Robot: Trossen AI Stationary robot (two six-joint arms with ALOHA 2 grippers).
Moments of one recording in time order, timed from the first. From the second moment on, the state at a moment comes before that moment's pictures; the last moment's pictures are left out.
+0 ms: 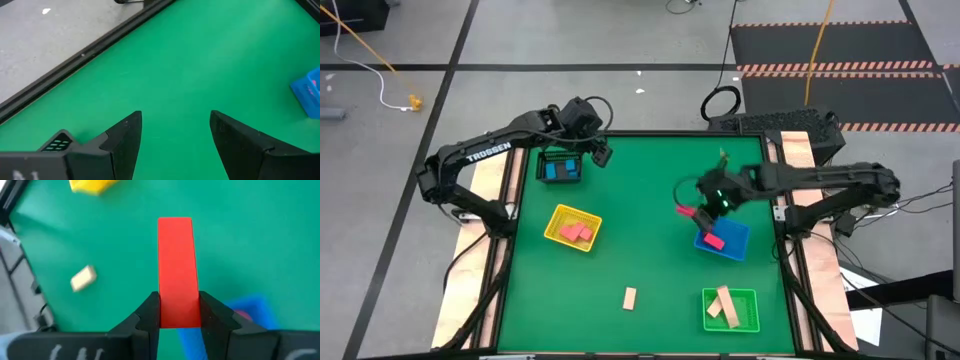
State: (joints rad) left arm 0.51 1.44 1.35 -0.82 0.00 -0.33; right arm -0.04 1.24 1.07 -0.83 -0.11 0.76
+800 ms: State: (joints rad) left arm 0.20 1.44 1.35 -0.88 0.00 -0.35; right arm 0.30 1.09 0.60 -0.80 -0.02 1.51
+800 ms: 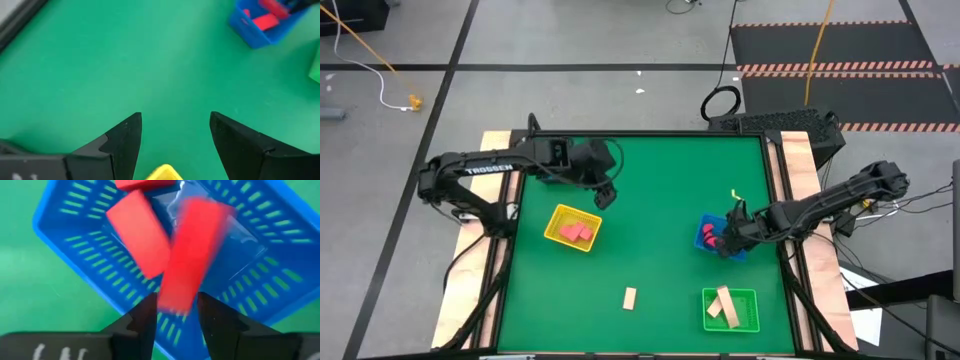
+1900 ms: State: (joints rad) left arm -0.34 1.44 1.00 -0.20 -0.24 -1.24; right arm 0.29 0.94 0.59 -0.48 -0.05 1.12
